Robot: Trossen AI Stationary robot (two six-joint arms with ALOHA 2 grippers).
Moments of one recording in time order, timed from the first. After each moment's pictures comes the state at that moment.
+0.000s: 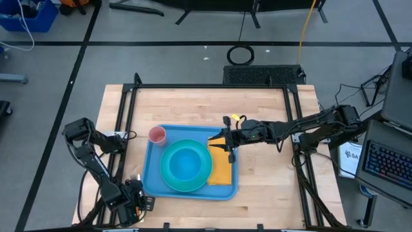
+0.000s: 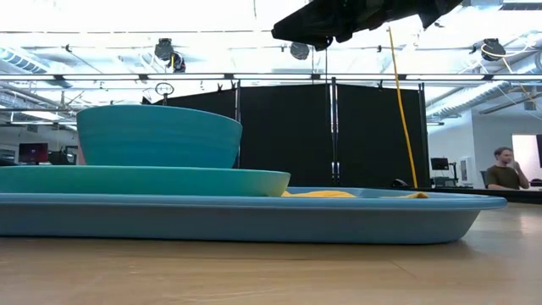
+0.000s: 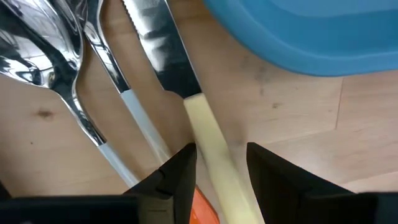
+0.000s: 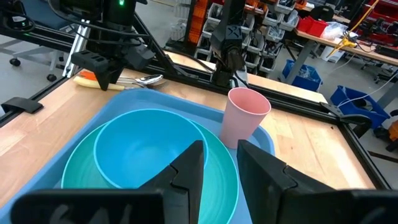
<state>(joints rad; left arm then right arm) -1.08 1.68 0.88 -0.57 -0.05 -2.52 0.09 1.43 0.86 0.30 0.02 -0.22</state>
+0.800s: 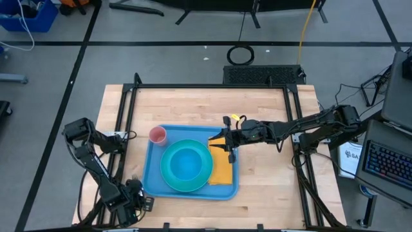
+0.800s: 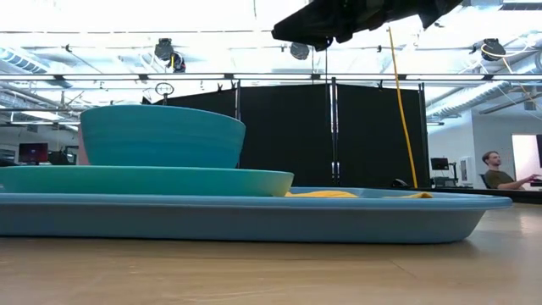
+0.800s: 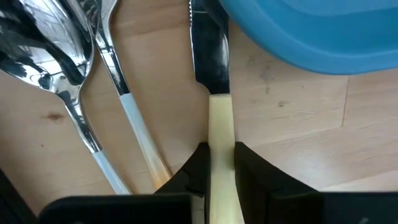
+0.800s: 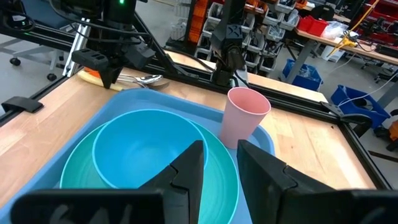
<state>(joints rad) -1.08 1.69 0.88 -0.58 -0.06 -2.50 0.09 1.43 0.86 0.29 0.02 -0.22</state>
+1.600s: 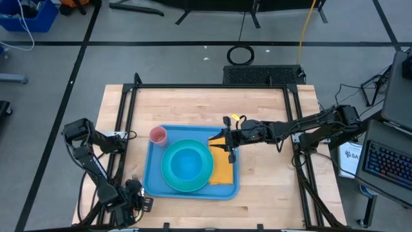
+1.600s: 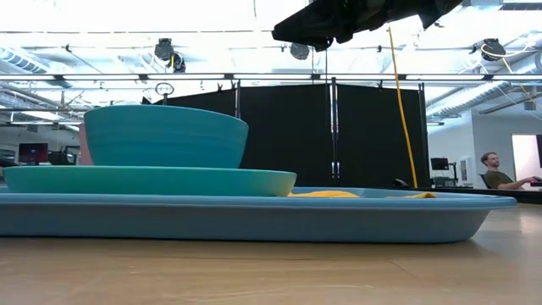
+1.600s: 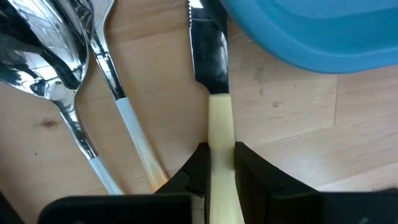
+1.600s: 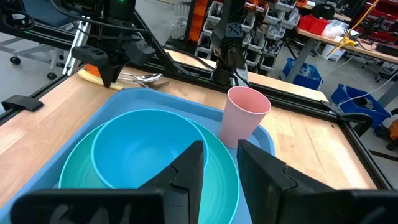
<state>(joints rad) -1.12 1.69 0.88 -0.61 -0.11 -2.51 0.09 1.43 0.86 0.29 0.02 -0.22</state>
